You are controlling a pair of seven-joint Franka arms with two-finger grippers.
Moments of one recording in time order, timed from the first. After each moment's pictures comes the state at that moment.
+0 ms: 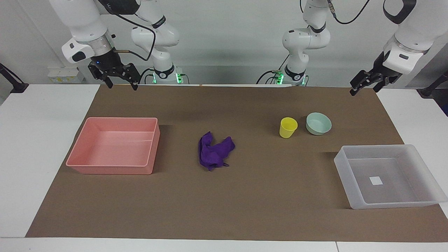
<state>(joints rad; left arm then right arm) 0.02 -0.01 -0.01 -1.54 -0.03 1.46 -0.12 0.02 -0.11 -0.02 -1.71 0.04 1.57 0.15</state>
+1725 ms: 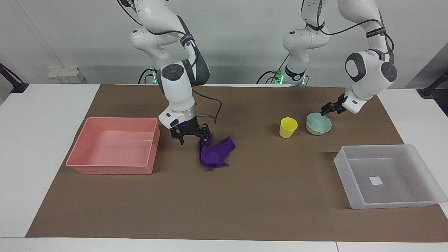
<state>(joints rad) 0.16 -0.14 -0.01 -2.46 -0.12 2.09 0.10 0.39 0.25 -0.01 -1.96 0.04 2.40 0.42</state>
